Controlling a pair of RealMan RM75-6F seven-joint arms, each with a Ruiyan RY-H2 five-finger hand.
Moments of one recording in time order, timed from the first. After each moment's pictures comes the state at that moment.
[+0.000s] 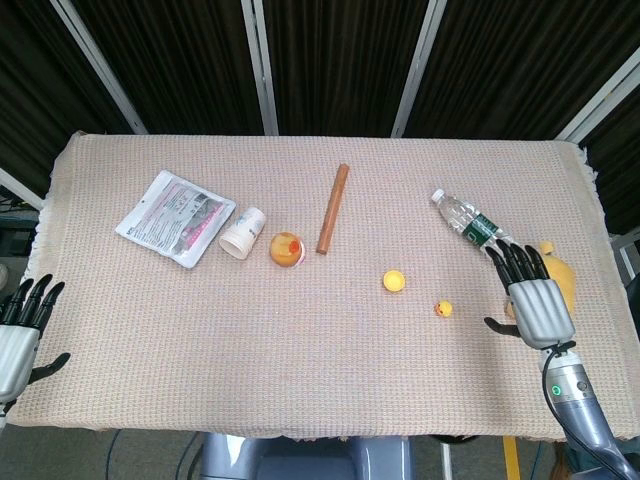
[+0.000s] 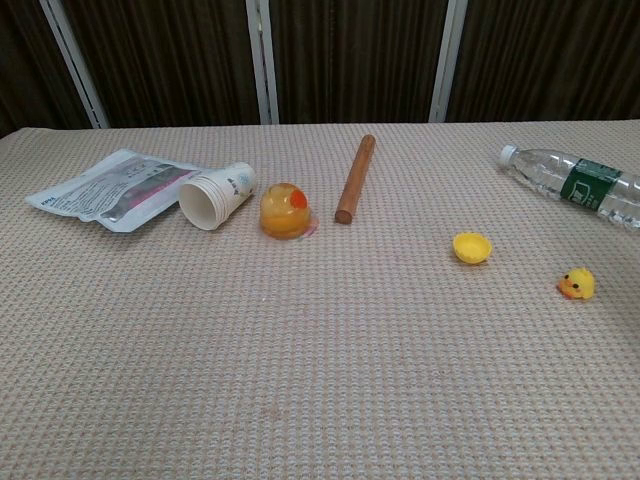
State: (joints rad) left arm -0.08 -1.09 0.00 -1.64 1.57 1.51 0.26; right arm 0.33 -1.18 0.12 -1.63 -1.41 1.29 -0.18
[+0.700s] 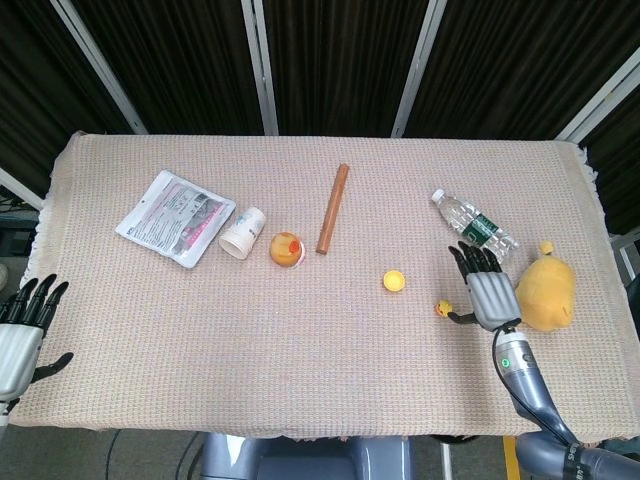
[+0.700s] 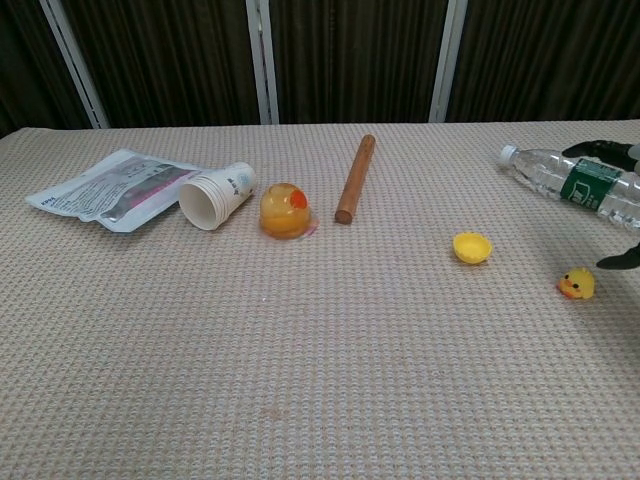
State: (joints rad) left arm -0.09 -1.09 0.00 -1.64 1.57 1.50 0.25; right arm 0.45 -1.43 0.17 -1.45 -1.19 1.09 -0.24
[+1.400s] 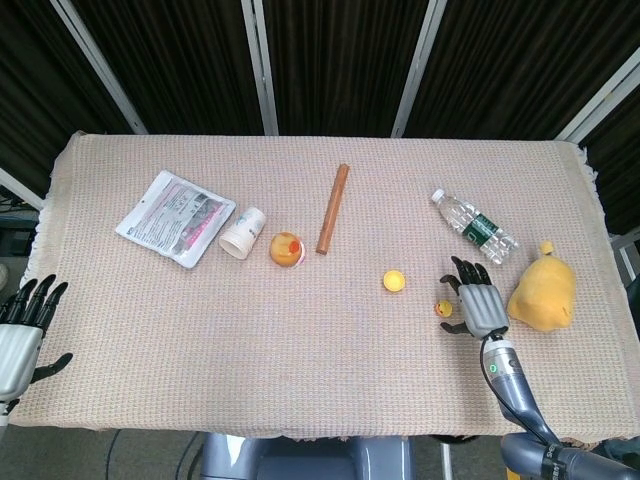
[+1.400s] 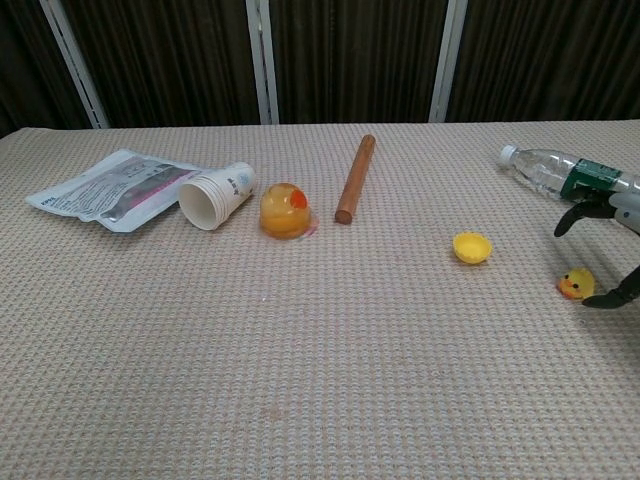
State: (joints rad) left arm -0.09 -1.09 0.00 -1.65 1.57 1.49 0.26; right arm 0.44 -1.55 0.14 -1.30 -1.19 1.08 -0.19
